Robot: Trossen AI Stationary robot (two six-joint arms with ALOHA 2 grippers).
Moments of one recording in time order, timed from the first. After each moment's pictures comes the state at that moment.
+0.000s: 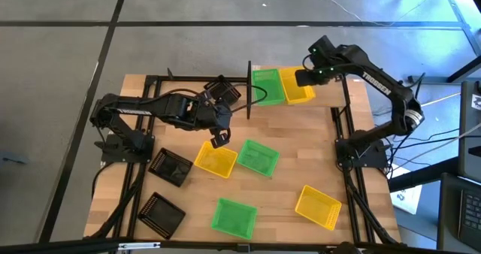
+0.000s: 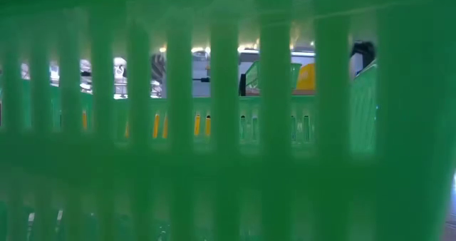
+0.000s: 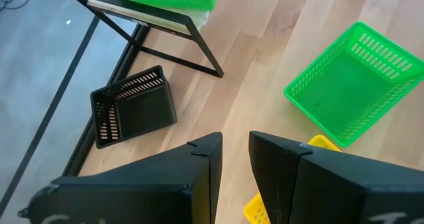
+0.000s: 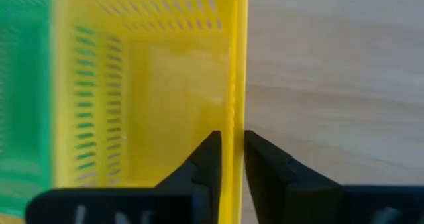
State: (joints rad) left arm -0.09 1.59 1.73 -1.14 -0.51 -0.34; right arm -0.84 1.40 1.41 -1.19 -0.01 0.52
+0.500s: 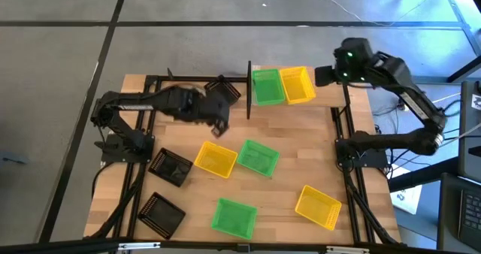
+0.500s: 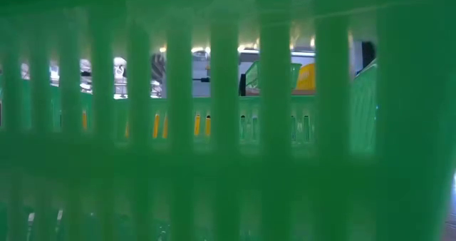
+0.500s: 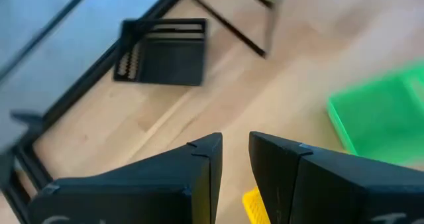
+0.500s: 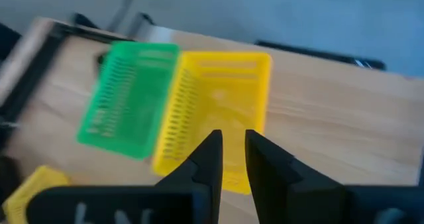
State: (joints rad) left arm 0.02 1.59 1.73 -1.26 -0.49 -0.68; right arm -0.72 1.08 1.46 -1.16 0.09 0.51
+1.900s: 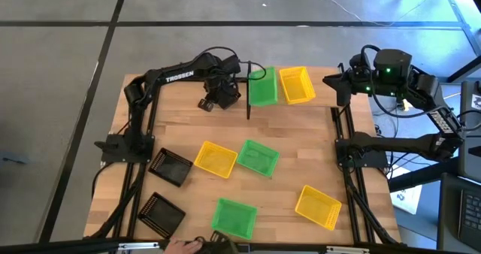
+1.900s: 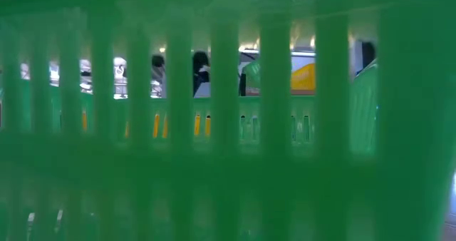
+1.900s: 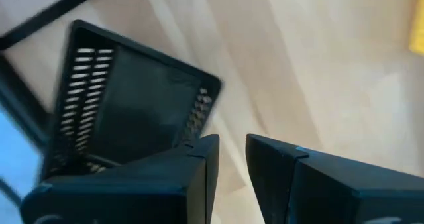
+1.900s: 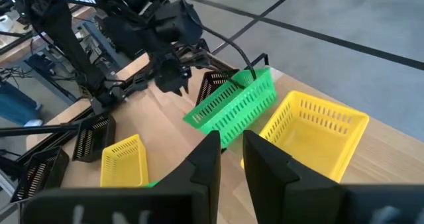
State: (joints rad) left arm 0.56 1.96 1.73 -1.18 0.02 1.00; right arm -0.53 0.89 1.46 -1.03 -0.05 0.33
